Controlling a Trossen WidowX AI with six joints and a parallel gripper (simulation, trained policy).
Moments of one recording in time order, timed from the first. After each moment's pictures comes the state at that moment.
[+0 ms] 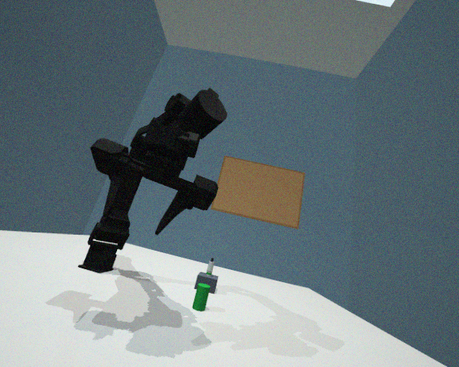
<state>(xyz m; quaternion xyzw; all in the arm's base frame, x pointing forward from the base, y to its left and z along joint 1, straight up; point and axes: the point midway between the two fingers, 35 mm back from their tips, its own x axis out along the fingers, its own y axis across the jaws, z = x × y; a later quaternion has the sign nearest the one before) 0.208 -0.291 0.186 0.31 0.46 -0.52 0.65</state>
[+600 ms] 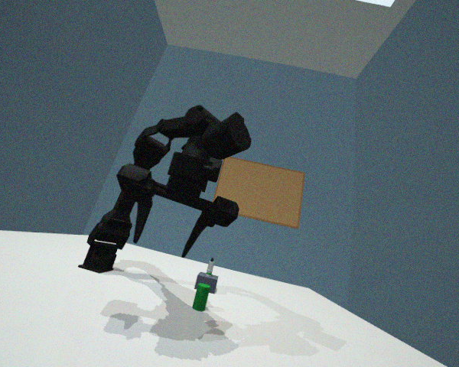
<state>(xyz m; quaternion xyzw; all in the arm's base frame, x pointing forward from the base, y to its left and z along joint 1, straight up) 0.247 -0.268 0.164 0.34 0.49 -0.50 0.63</state>
